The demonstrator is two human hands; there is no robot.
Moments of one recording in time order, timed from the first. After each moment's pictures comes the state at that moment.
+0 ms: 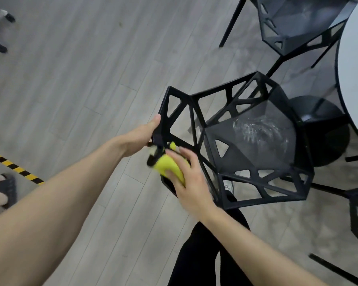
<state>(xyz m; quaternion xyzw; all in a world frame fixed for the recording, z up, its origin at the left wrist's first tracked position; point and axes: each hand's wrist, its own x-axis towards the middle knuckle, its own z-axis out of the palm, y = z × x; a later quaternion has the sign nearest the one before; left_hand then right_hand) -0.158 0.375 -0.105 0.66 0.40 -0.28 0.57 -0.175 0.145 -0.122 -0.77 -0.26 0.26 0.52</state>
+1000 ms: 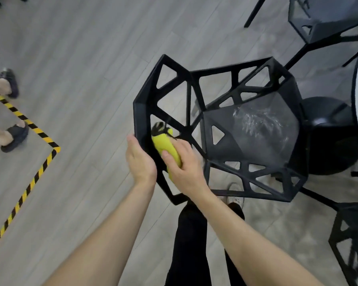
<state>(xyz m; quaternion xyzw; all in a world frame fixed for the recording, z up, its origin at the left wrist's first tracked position) -0.212 0.191 -0.131 0.46 0.70 0.24 0.50 -0.158 0.091 -0.157 -0.74 -0.27 0.36 0.50</state>
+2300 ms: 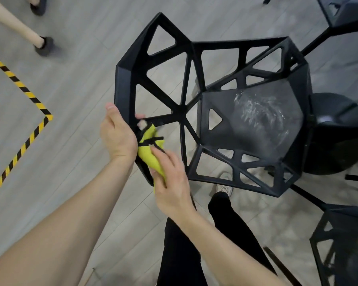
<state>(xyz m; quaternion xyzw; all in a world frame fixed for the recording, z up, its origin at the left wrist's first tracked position) -0.215 0.190 -0.135 0.55 0.69 0.25 0.40 -0.199 0.026 -0.165 -0.72 -0.29 0.42 0.46</state>
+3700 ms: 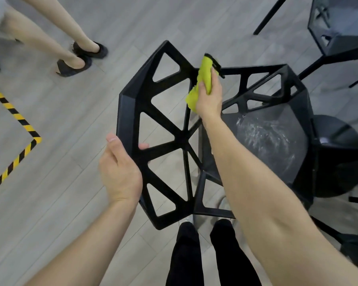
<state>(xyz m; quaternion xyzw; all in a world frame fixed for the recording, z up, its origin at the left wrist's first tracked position) -0.224 0.187 -0.137 0.59 0.68 0.24 0.38 0.007 0.221 -0.285 -0.78 -0.09 0.29 0.54</state>
